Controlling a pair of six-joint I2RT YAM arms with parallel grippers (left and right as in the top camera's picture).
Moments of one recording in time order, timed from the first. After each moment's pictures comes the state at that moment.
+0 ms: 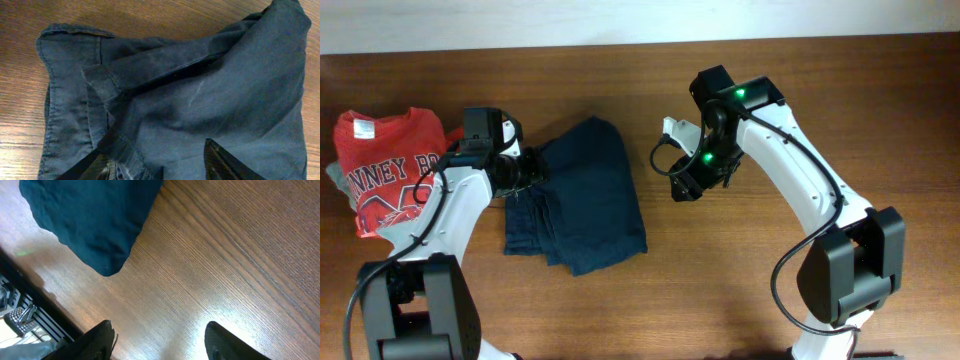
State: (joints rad) left arm 0.03 1.73 1.16 -0.58 0.20 -0.27; right arm 0.35 1.93 1.73 -1.36 -0.36 -0.31
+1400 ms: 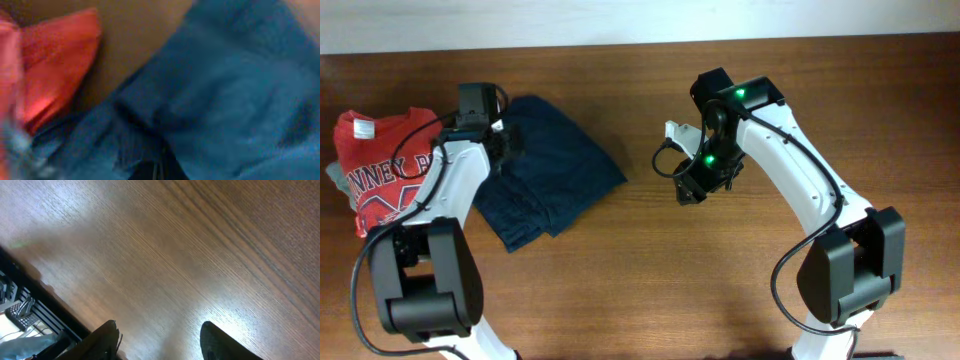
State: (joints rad) left arm 0.06 1.89 1.34 -0.53 -0.14 -0.18; right arm 0.35 1.93 1.73 -1.40 -0.34 -0.31
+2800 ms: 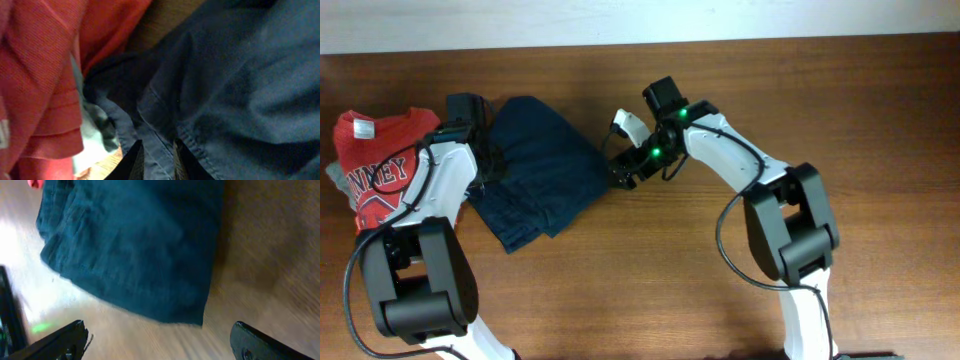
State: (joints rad) left arm 0.11 1.89 1.34 -0.73 -0.24 -0.18; right arm 0.44 2.24 1.73 -0.75 -0.67 -0.17
